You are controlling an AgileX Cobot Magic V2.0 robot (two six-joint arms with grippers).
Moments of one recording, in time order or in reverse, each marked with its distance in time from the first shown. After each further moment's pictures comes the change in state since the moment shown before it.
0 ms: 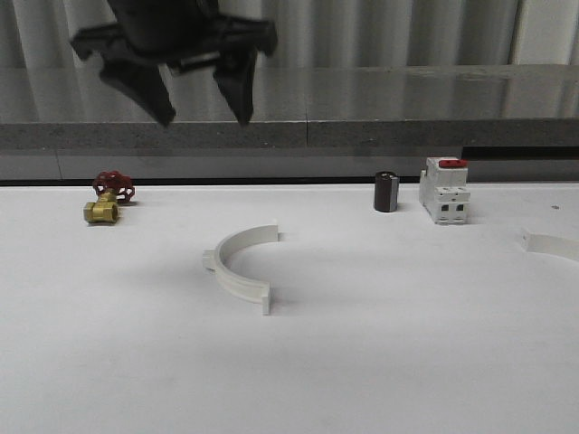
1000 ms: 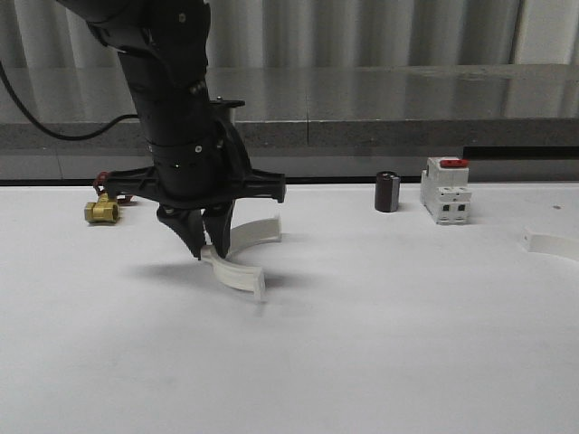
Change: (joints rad) left arm 0.011 0.355 -0.045 -0.047 -0.006 -0.116; right arm 0.000 0.000 0.000 0.000 0.000 0.000
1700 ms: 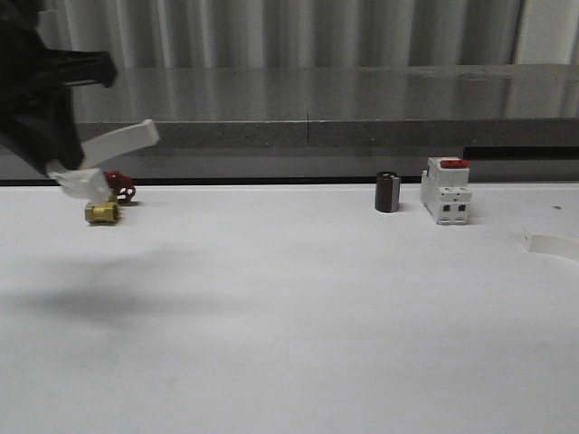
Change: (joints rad) left arm 0.247 -0.444 0.309 -0.159 0.001 0.281; right arm 0.000 0.000 0.000 0.000 0.000 0.000
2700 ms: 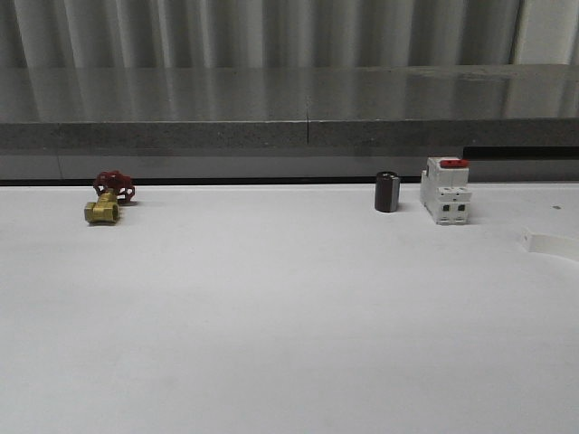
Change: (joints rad) left arm 0.587 0.310 0.001 -0.087 -0.232 0.515; right arm 0.000 0.000 0.000 0.000 0.000 0.000
